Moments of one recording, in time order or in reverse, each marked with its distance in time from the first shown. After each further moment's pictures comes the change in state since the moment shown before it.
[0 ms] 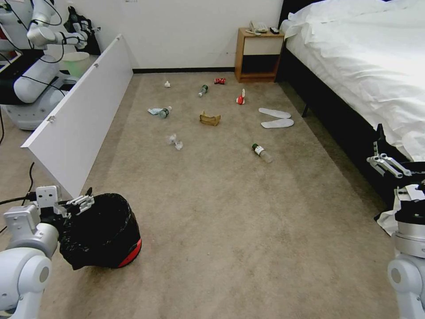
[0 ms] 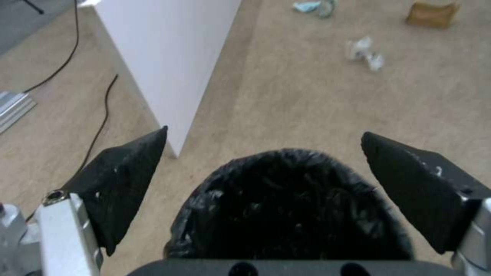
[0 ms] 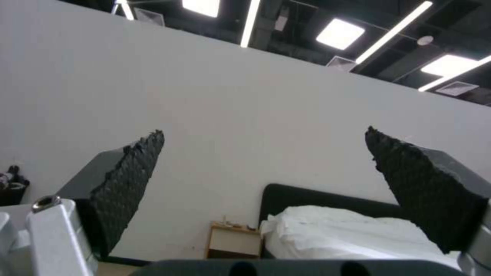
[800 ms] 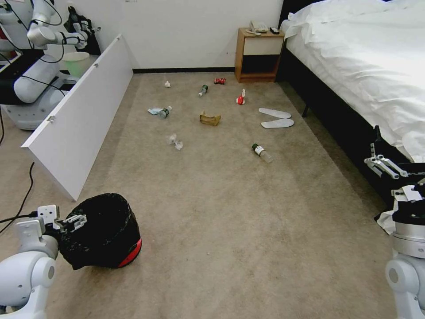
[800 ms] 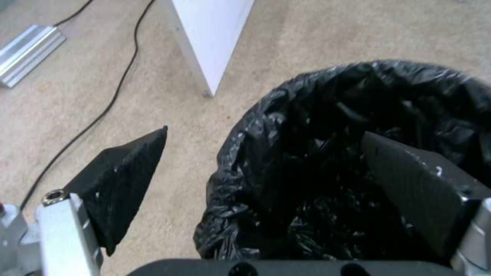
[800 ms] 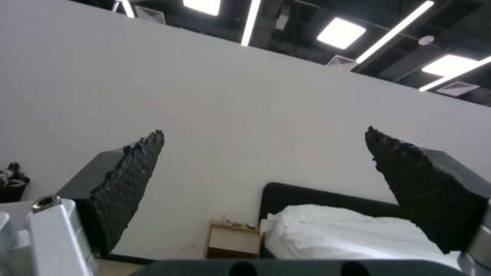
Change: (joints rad) left arm -0.024 -0.025 0.018 0.208 0.077 -0.021 -0.022; right arm 0.000 0.002 -0.002 -0.002 -0.009 0.001 -0.001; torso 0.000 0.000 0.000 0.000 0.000
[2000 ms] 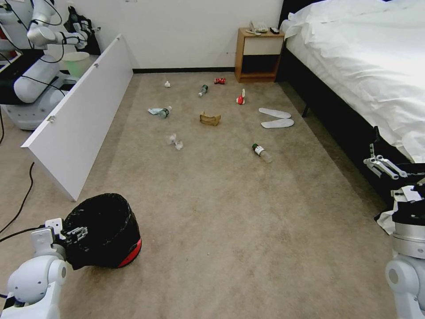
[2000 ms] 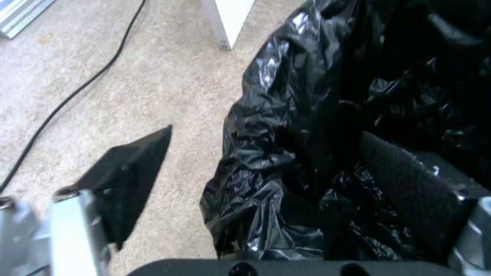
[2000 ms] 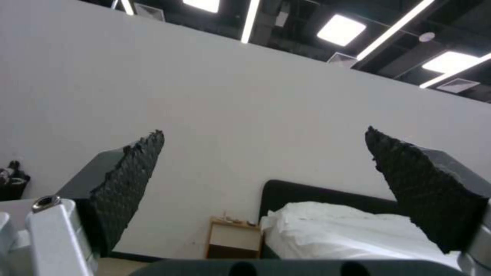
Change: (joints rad) left arm -0.055 -0.022 0.035 0.212 0.051 -0.077 -0.016; right arm -0.002 0.004 -0.003 -0.002 -0.002 -0.004 0.000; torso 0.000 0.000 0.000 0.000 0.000
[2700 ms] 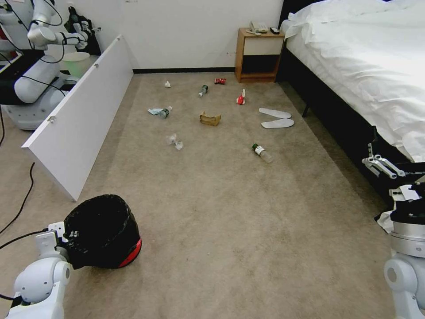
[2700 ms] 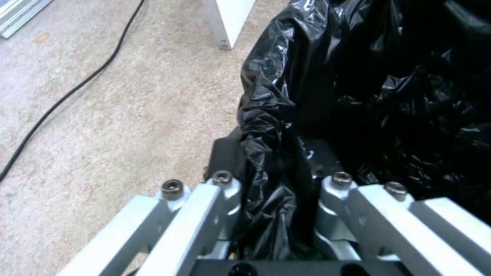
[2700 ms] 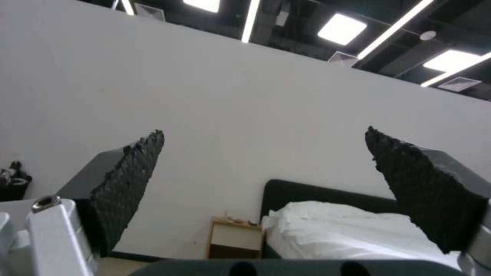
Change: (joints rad) left arm -0.022 -0.008 0.004 0.069 0.027 -0.037 0.029; right arm 0.007 -0.001 -0.006 -0.003 -0.003 -0.006 0.000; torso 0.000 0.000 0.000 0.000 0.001
